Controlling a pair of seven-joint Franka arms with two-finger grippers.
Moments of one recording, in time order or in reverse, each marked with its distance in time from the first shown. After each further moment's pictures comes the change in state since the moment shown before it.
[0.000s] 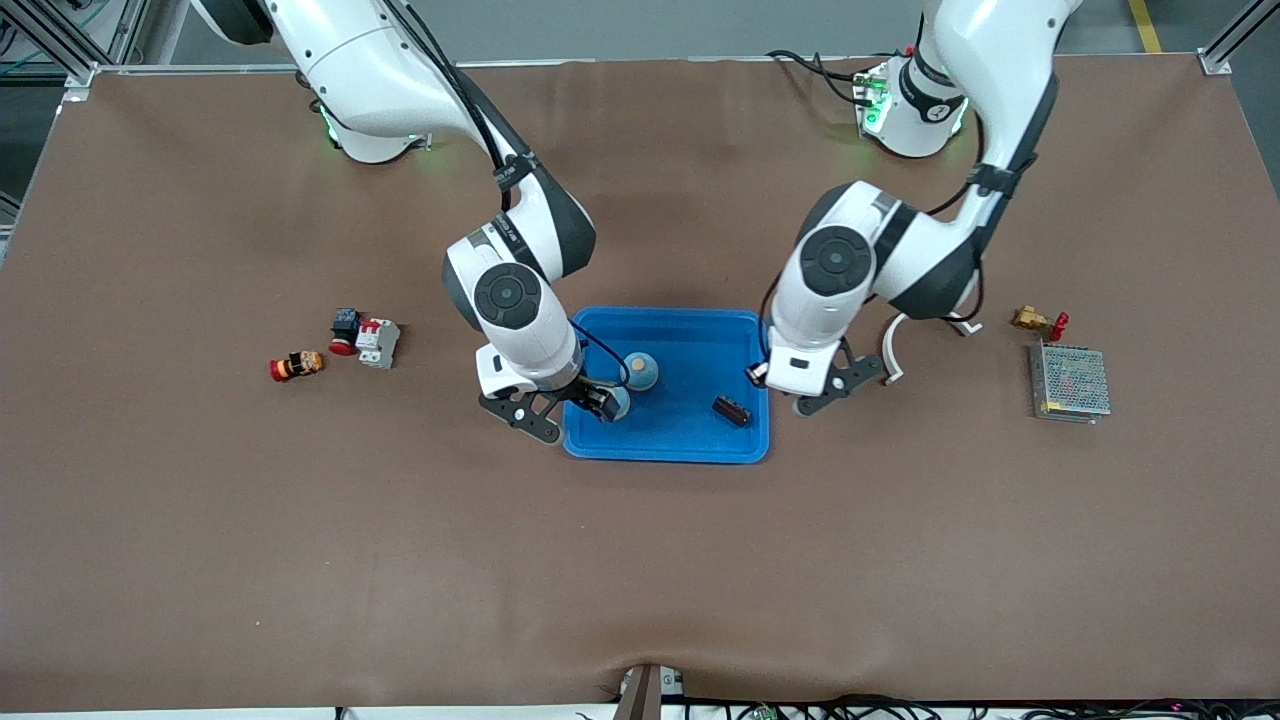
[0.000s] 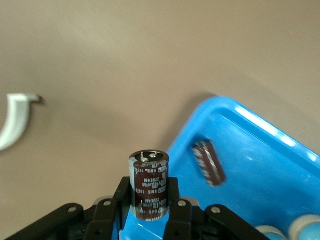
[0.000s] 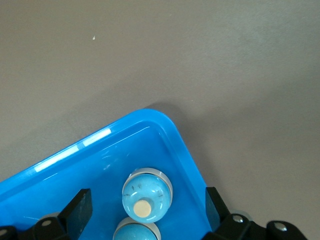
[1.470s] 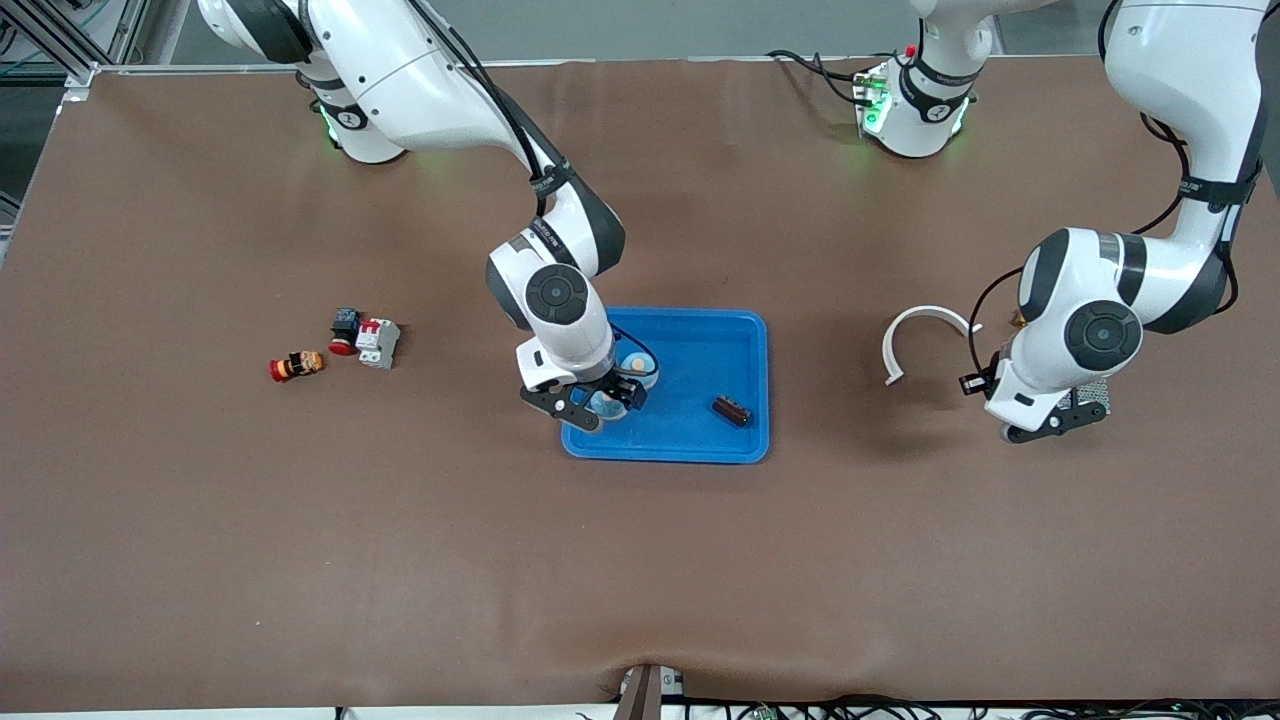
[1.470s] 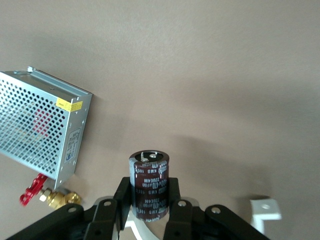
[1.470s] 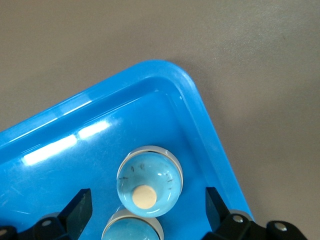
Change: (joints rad) left arm 0.478 -0.042 0.003 -0.229 0.163 0.035 0.609; right arm 0.069 0.079 -0.012 0.008 -0.003 0.044 0.008
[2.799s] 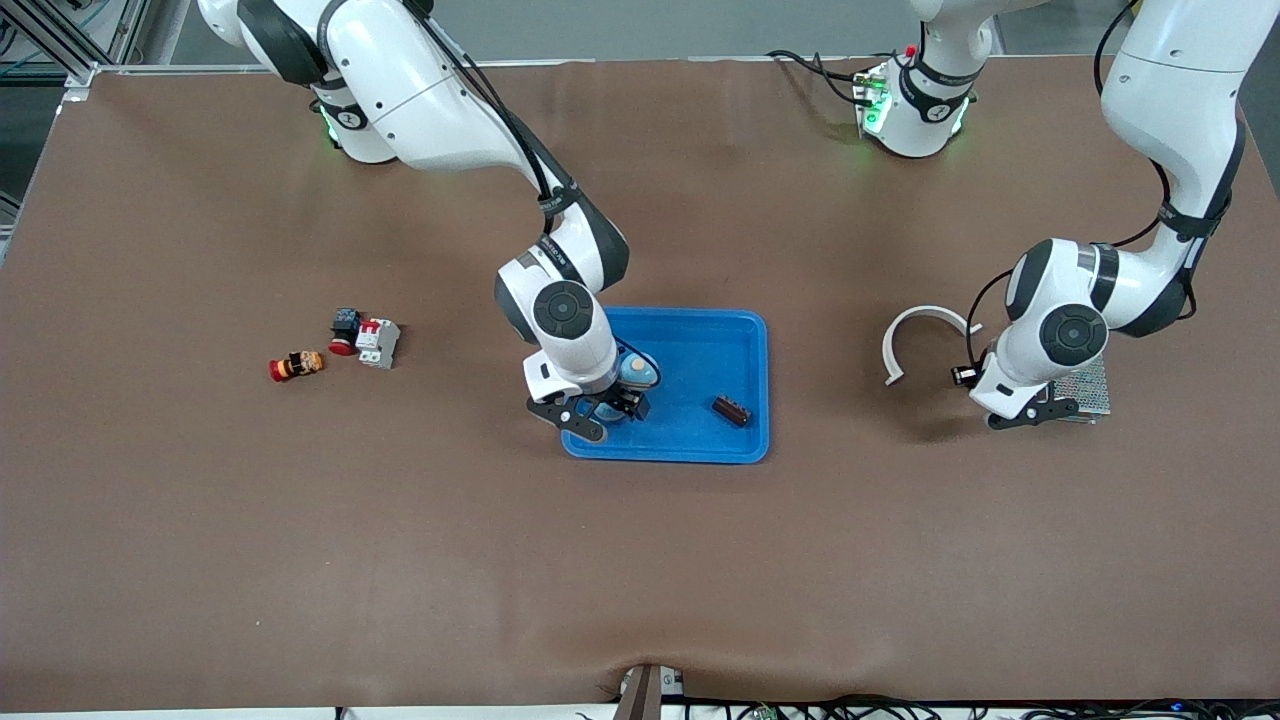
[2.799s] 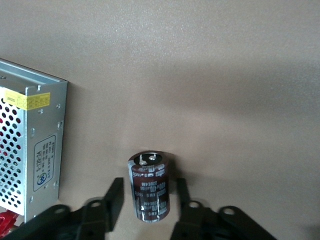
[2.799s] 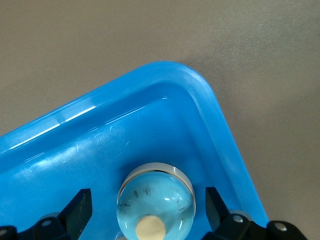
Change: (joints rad) left arm 0.053 0.083 -0.002 -0.088 0.118 0.142 0.008; right arm 0.003 0.079 -0.002 0.054 0.000 0.040 0.000
